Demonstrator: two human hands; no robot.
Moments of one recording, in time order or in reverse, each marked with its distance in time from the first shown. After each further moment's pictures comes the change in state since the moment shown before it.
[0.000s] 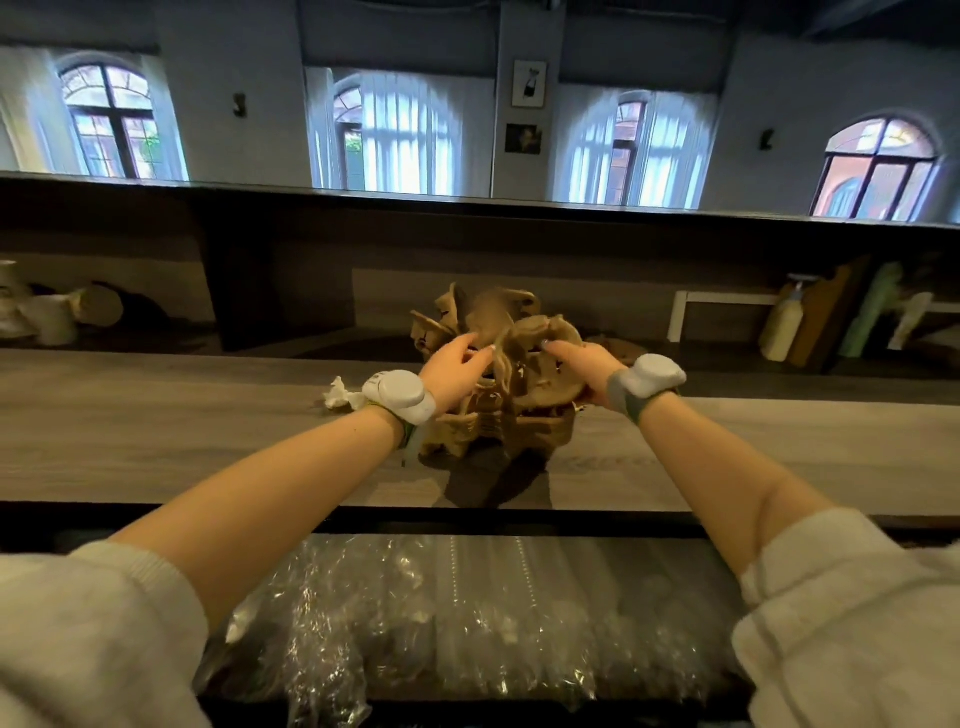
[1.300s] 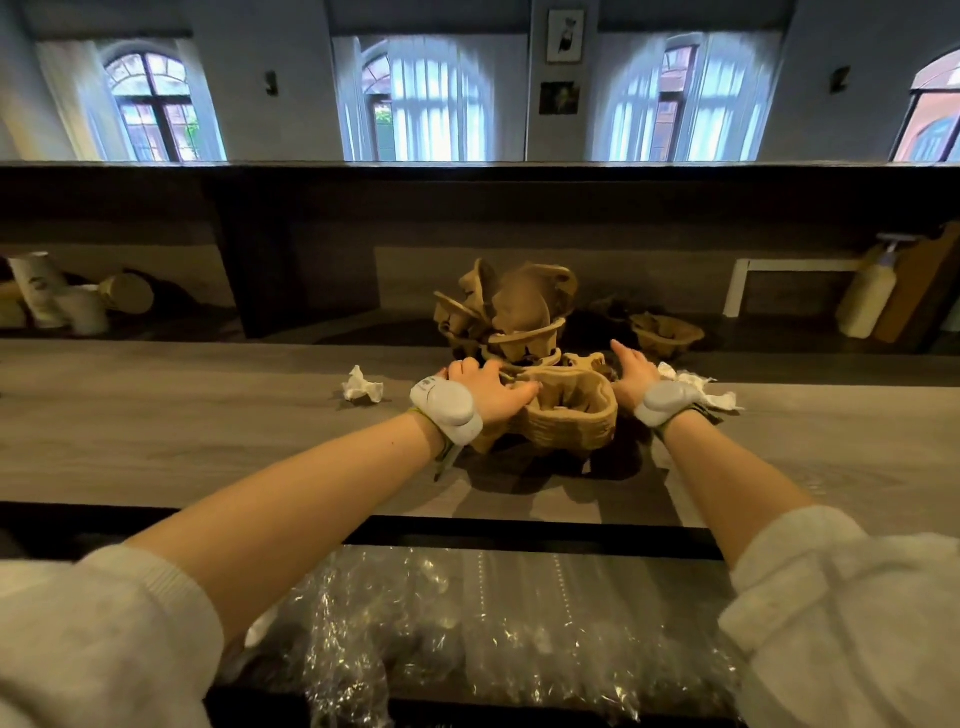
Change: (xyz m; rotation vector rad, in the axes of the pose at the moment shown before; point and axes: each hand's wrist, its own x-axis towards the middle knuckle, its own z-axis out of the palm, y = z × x) left_hand 0.025 -0.026 0.018 0.786 -0.148 -0.174; right_hand 0.094 0.070 -0.016 -0.712 0.134 -0.199
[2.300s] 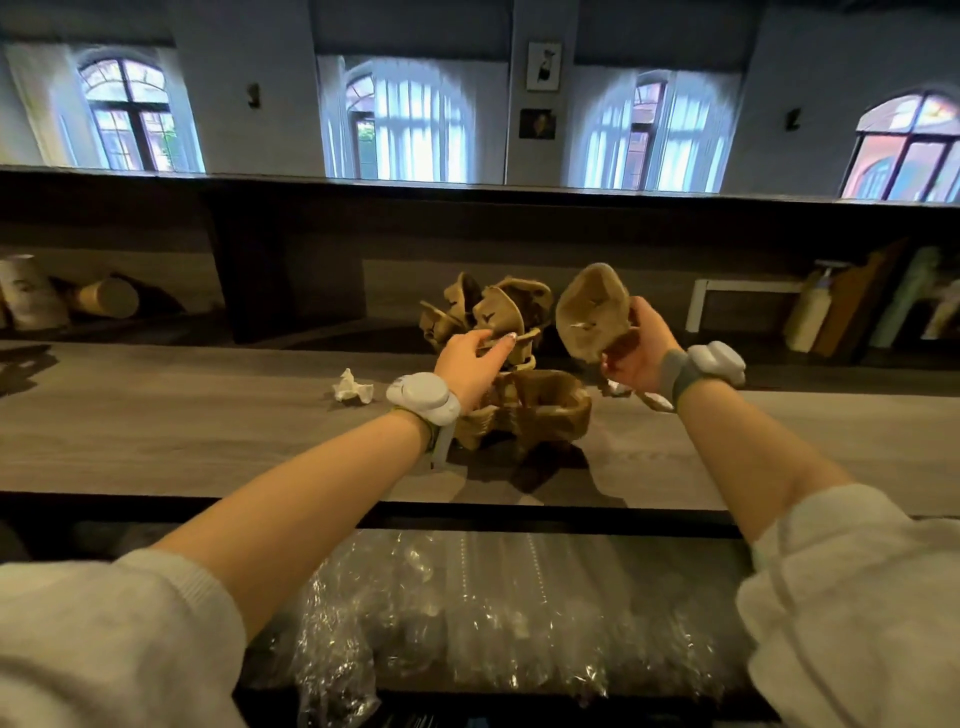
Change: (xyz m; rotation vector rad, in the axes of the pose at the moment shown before) left_hand -0.032 0.012 -0.017 -0.782 0.256 0.137; right_hand -0.056 -0.041 -0.070 1.378 -0.140 0.259
